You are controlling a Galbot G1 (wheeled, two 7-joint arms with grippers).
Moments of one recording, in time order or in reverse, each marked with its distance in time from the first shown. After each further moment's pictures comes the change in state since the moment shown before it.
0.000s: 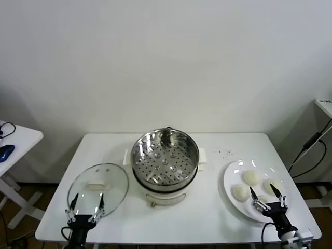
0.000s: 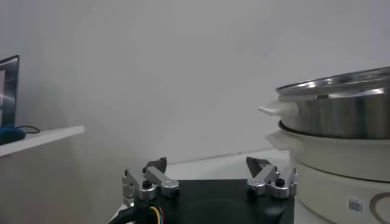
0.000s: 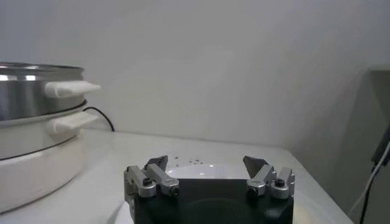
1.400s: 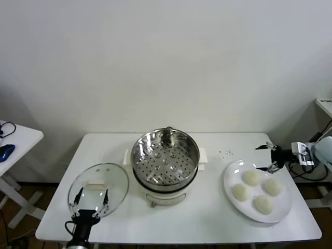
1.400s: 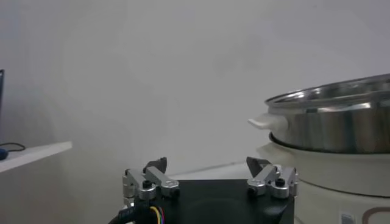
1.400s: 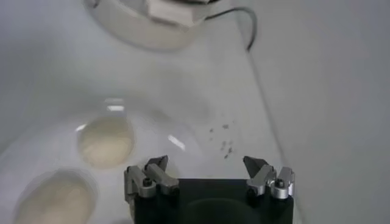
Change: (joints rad) left arm -0.013 0.023 0.032 -0.033 0.025 0.008 -0.012; right arm 1.319 -0.496 -0.900 -0.570 -0.443 -0.110 -1.053
